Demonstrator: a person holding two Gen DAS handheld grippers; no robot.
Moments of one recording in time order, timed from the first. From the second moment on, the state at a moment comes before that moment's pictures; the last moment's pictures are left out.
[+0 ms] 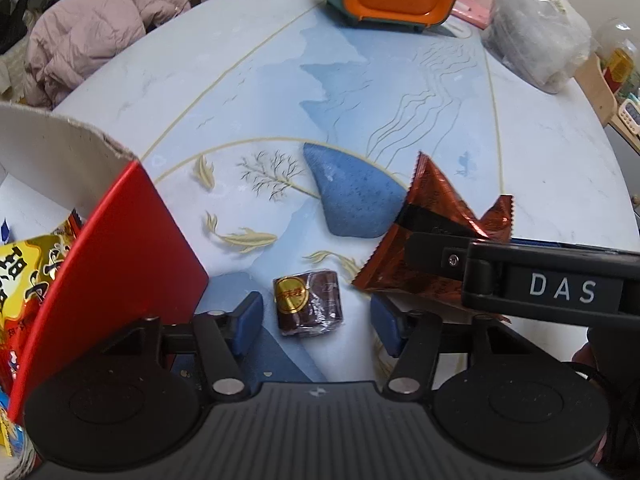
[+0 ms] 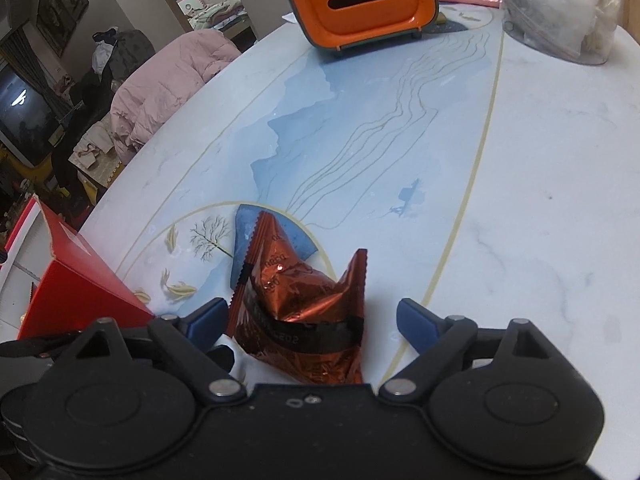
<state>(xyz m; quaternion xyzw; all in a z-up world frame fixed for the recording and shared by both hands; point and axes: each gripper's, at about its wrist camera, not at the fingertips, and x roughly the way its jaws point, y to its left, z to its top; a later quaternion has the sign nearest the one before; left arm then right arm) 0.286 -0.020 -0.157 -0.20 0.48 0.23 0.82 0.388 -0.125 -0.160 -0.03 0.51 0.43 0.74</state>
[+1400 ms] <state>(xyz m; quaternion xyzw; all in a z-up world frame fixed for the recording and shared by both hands) 0.235 -0.045 -0.107 -0.20 0.49 0.18 0.83 0.321 -0.204 -0.097 -0.01 0.47 0.39 0.79</state>
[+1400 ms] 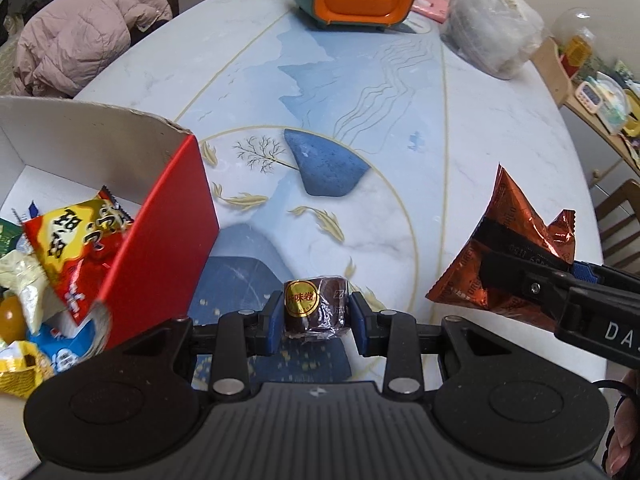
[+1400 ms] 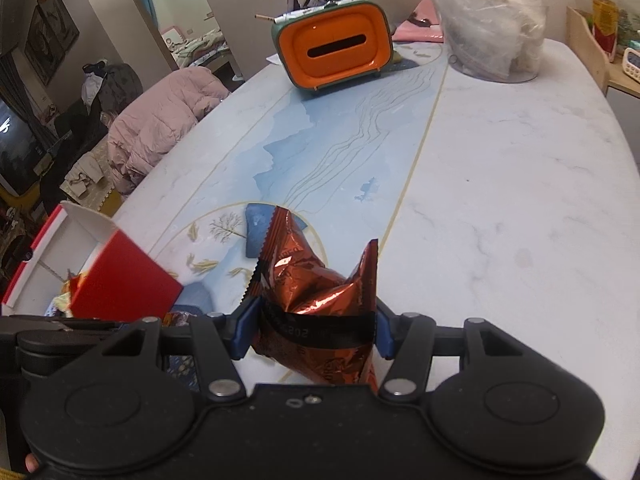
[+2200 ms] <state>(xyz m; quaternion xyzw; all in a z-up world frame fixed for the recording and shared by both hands) 0.135 -0.012 -0.036 -0.19 0.48 0.11 0.85 0.218 -0.207 -0.029 0.00 0.45 0.38 0.81</state>
